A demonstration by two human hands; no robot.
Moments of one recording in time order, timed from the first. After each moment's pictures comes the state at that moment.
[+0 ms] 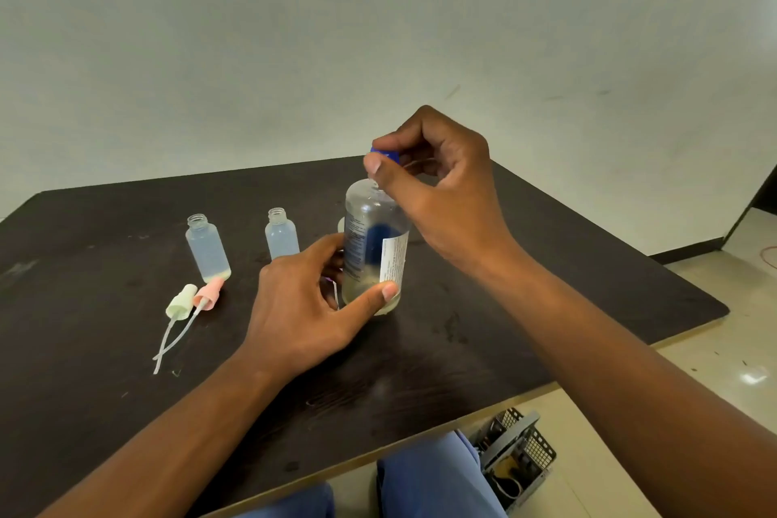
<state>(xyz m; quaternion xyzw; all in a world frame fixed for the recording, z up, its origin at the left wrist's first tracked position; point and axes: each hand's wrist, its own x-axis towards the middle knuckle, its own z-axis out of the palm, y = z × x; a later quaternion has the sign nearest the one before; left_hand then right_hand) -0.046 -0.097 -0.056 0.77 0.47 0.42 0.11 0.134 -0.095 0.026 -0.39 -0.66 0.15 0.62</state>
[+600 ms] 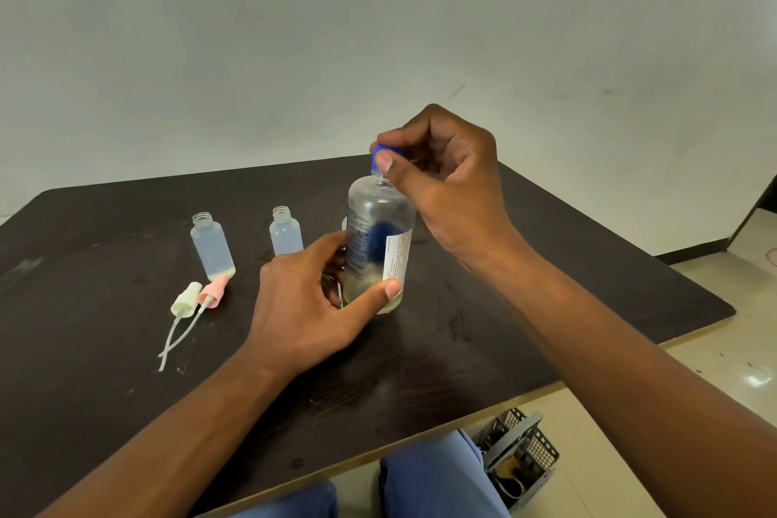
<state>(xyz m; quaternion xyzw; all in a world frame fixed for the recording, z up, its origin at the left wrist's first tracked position) -0.048 -0.098 -0.057 0.77 0.48 0.42 0.10 0.134 -0.092 0.026 -0.37 -0.66 0.18 0.63</state>
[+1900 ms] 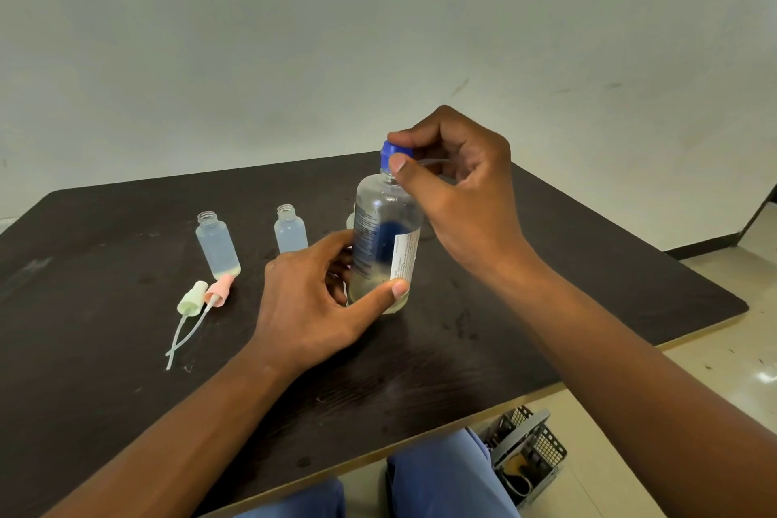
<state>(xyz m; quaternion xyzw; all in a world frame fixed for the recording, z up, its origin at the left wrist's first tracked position) -0.049 -0.099 -0.054 0.78 0.45 0.43 0.10 0.134 -0.099 0.019 -0.38 -0.64 0.15 0.65</state>
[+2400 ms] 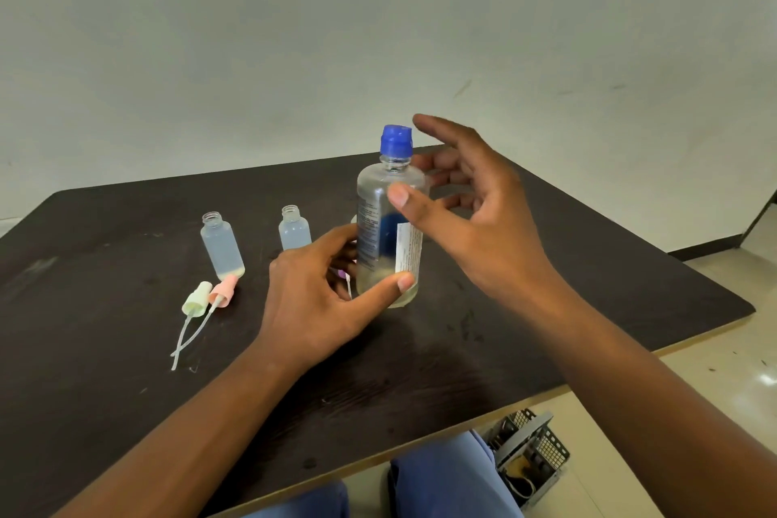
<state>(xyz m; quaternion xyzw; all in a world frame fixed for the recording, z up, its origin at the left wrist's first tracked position) -0.046 -0.100 -0.051 0.76 0.41 0.48 0.13 0.148 -0.120 0.007 -0.44 -0.67 0.18 0.57</state>
